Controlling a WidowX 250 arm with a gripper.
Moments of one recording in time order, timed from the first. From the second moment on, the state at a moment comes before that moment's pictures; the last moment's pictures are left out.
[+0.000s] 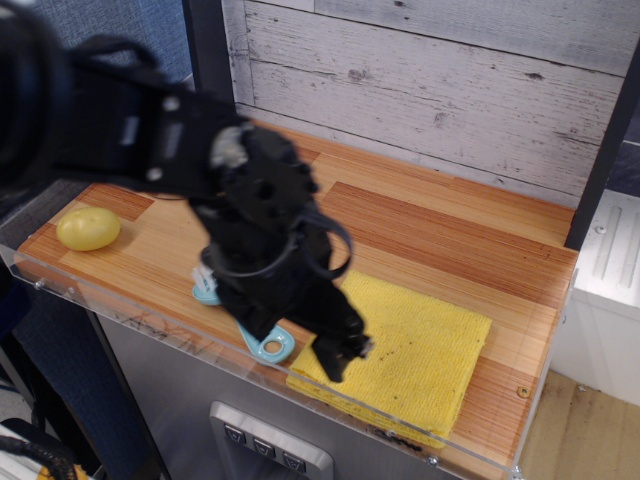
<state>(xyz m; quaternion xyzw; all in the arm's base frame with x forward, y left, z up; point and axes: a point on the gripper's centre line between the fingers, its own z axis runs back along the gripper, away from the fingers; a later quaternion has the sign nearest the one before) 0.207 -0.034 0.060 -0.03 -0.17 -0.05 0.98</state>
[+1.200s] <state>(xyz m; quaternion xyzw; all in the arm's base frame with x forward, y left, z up) 0.268 -0.068 0.010 0.01 -0.15 -0.04 0.99</state>
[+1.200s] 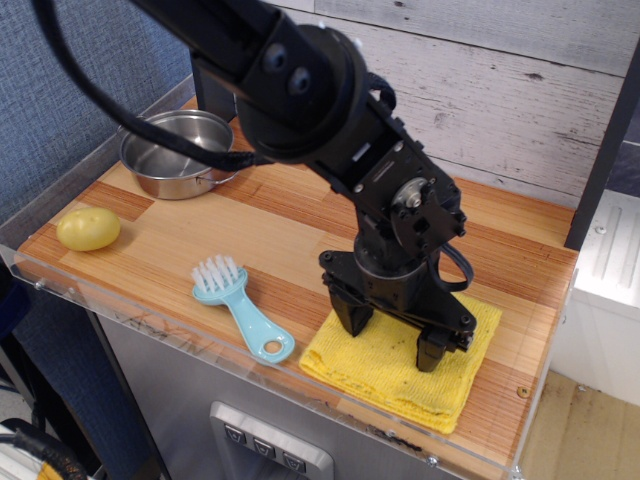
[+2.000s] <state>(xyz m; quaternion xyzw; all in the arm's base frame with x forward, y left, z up) 0.343 -0.021 0.011 0.02 -0.16 0.04 0.99</state>
